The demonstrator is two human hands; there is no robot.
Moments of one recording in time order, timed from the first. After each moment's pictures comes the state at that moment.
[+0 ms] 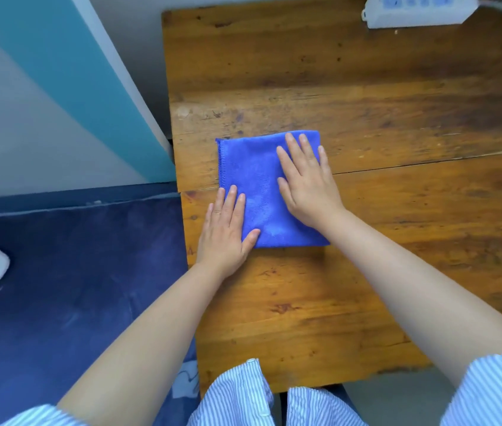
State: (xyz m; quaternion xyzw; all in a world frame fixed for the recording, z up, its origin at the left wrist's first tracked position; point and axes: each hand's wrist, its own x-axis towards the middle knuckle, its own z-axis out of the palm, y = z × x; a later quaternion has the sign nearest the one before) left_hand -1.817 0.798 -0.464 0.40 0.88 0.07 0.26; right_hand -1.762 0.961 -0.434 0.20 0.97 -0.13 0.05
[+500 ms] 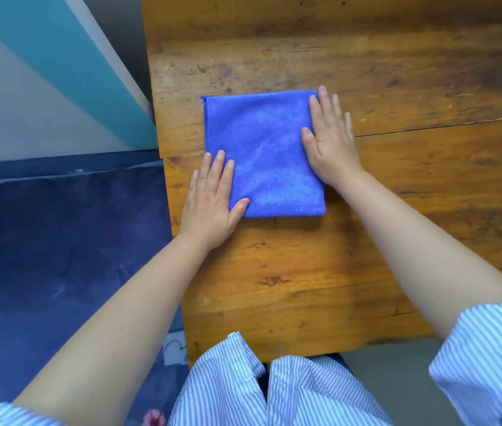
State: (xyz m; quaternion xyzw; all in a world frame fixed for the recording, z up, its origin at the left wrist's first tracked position) left_hand -1.815 0.798 -0.466 0.40 0.87 0.08 0.26; right_hand -1.744 1.002 -0.457 0.32 0.91 -0.24 0.08
